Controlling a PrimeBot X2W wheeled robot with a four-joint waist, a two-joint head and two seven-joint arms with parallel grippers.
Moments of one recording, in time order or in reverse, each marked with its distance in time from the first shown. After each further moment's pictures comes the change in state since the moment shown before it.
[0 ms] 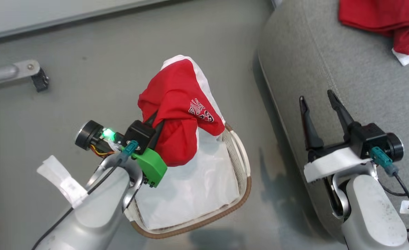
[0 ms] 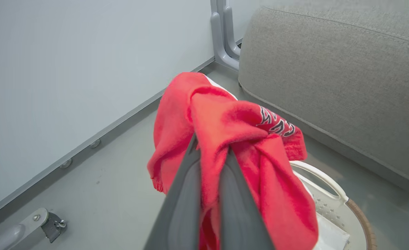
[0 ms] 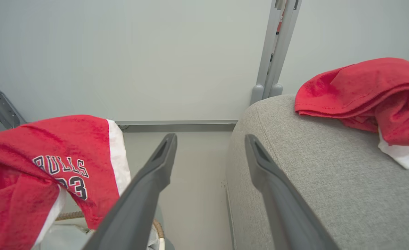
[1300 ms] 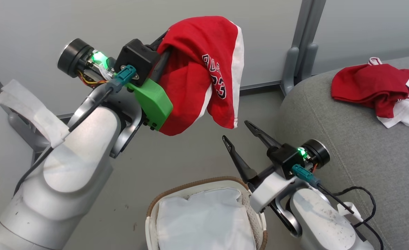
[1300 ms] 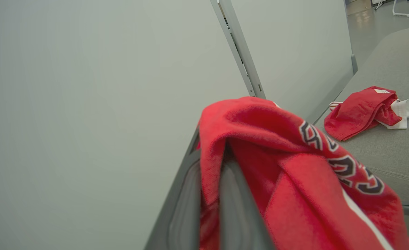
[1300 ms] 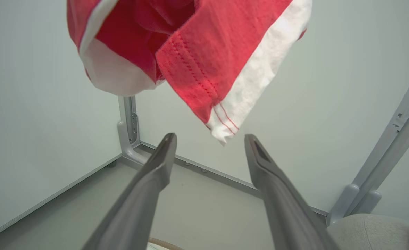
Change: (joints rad) left arm -0.209 0.098 0.016 -0.392 -0.072 -0.015 0.360; right arm -0.061 0.000 0.403 0.134 0.035 0.000 0.000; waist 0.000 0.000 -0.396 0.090
